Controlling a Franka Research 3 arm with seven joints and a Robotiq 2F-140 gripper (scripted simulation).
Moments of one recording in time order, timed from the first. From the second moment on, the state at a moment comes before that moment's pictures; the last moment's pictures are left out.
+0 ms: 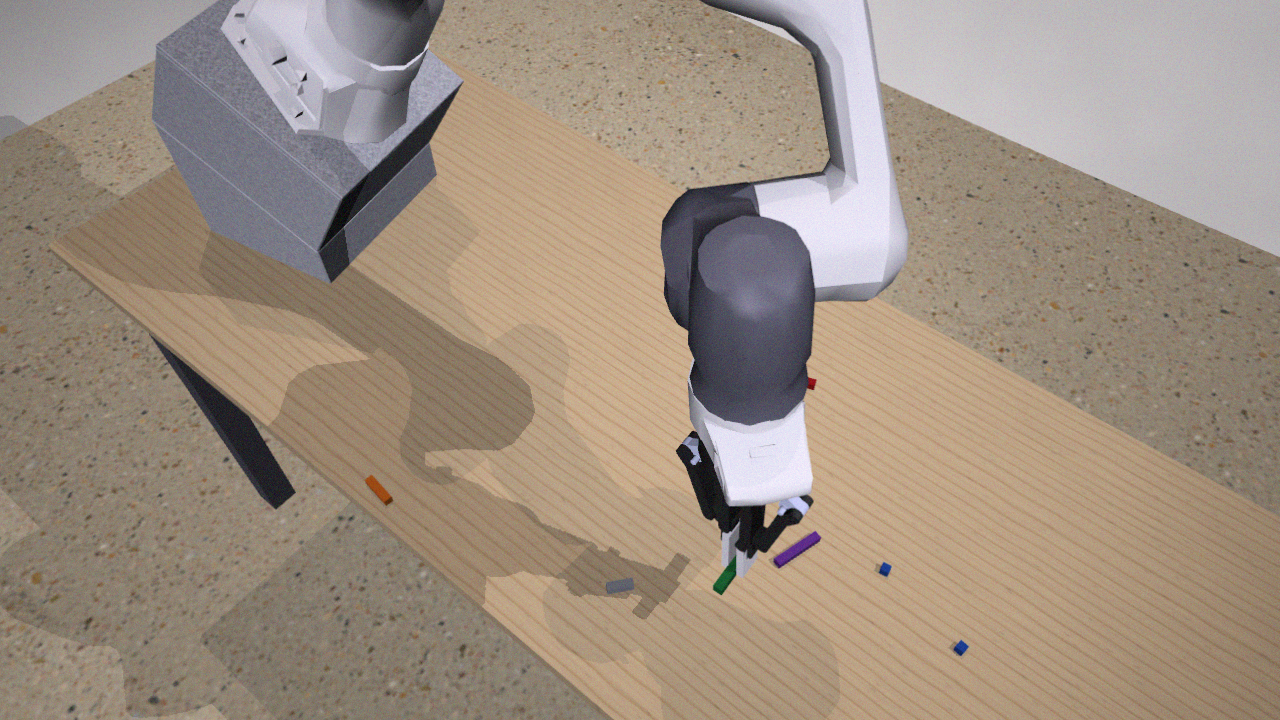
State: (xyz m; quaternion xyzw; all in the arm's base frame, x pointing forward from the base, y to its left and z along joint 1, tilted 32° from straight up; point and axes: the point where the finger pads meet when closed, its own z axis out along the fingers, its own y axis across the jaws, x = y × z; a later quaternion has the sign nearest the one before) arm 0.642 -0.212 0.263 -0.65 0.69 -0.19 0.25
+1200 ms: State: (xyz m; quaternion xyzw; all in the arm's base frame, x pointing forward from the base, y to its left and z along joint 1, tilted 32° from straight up) arm 0.758 -0.131 0.325 -0.71 0.64 -0.18 0.20
